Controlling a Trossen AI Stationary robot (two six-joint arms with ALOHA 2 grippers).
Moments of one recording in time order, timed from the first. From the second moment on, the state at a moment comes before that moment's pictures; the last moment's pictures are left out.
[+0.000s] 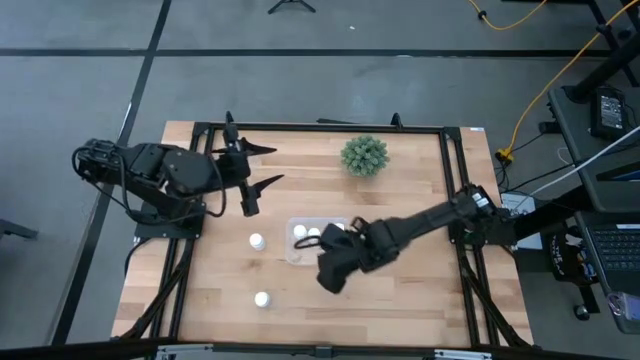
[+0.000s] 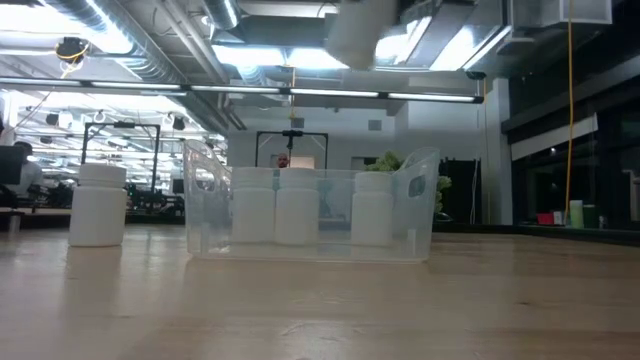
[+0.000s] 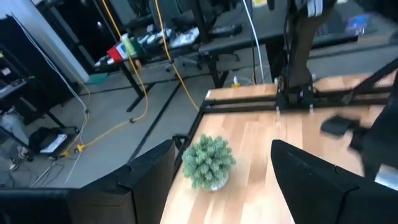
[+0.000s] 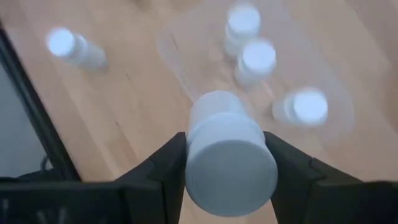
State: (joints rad) left arm -0.32 1.19 1.56 -0.72 -0.74 0.07; right arm 0.41 2.02 2.02 -1.22 0.28 0.91
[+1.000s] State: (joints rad) left arm -0.32 1.08 1.56 -0.60 -0.76 0.14; right arm 0.30 2.25 2.02 -1.23 0.11 0.72
